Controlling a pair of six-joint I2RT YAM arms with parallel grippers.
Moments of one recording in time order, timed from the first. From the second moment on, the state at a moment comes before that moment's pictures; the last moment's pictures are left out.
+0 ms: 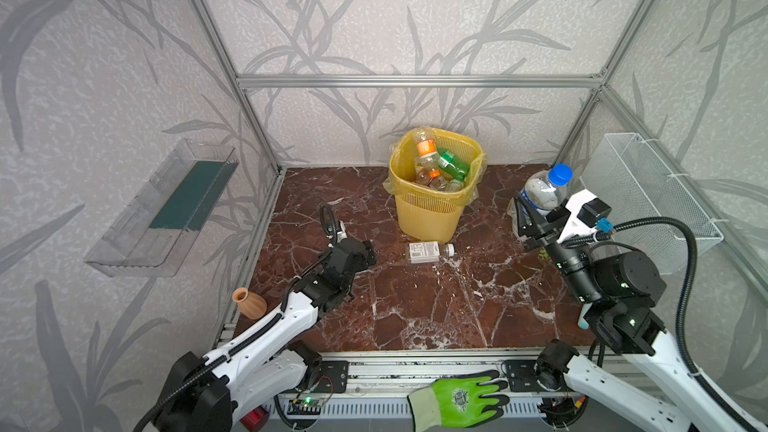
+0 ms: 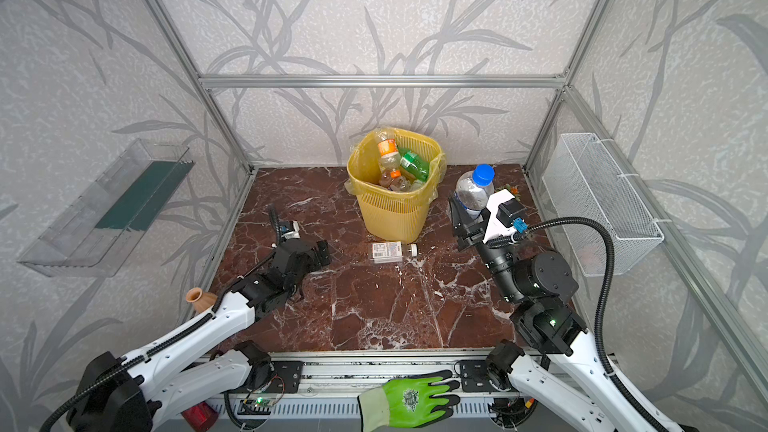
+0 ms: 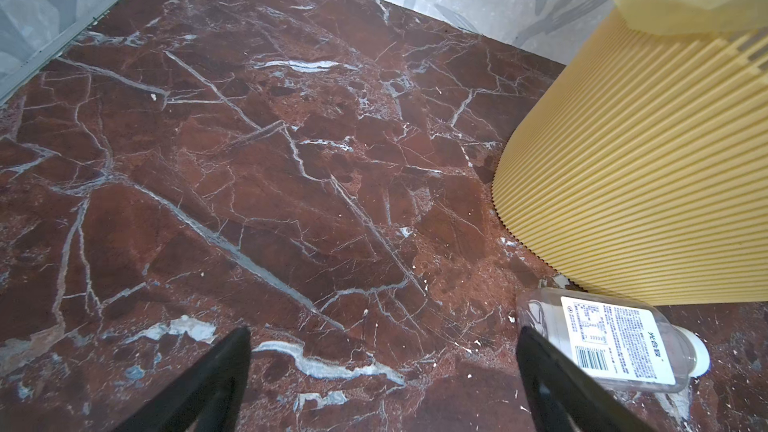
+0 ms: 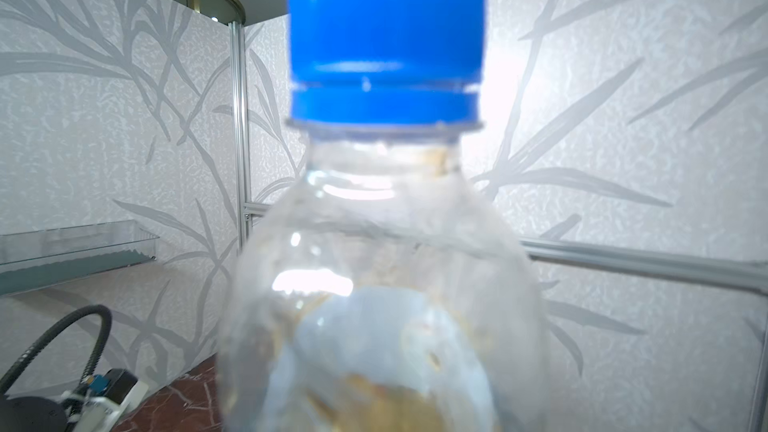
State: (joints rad) left arm -0.56 1.00 0.57 -0.24 -0.48 -0.65; right arm 0.71 0.71 0.95 0.16 0.21 -0.13
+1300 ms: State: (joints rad) left arm -0.56 0.93 0.57 -0.29 -0.44 -0.63; right arm 0.51 1.38 1.31 -0.23 0.08 -0.03
